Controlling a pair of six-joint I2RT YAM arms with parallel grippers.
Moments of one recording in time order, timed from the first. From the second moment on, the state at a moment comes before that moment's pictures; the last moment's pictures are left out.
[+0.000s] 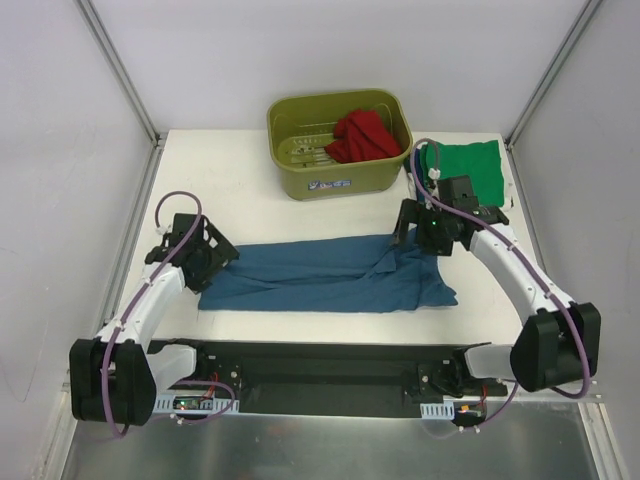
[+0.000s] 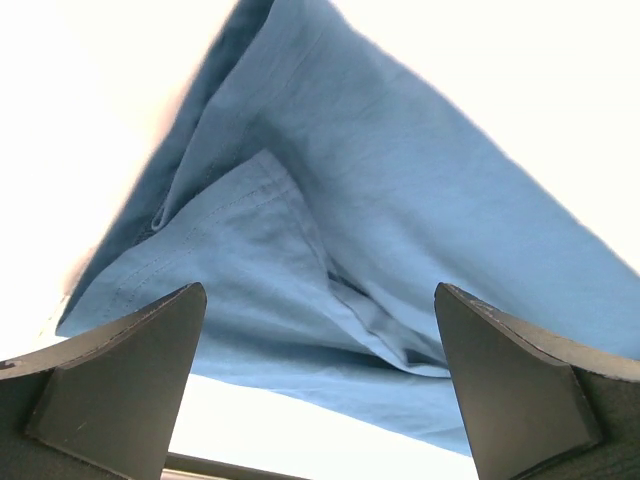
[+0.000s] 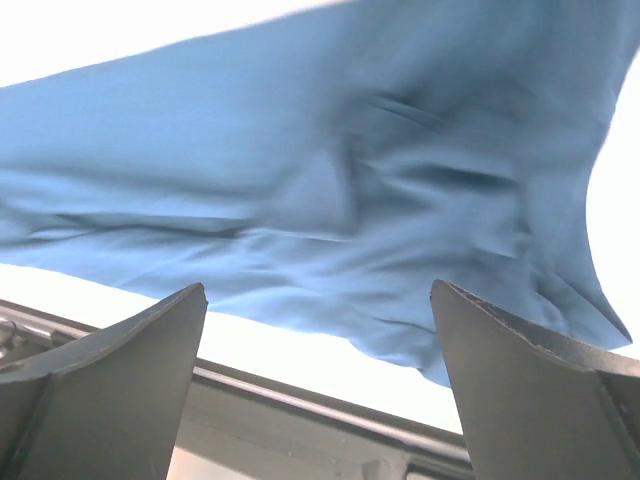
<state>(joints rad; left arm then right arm) -0.06 1.11 0.65 -0.61 -0.01 -0.83 0.21 1.35 1.02 -0.75 -0.25 0.40</state>
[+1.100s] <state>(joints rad) -0.06 1.08 0.70 -0.68 -0.09 -0.80 0.61 1.84 1.40 -0.71 -0.13 0.56</state>
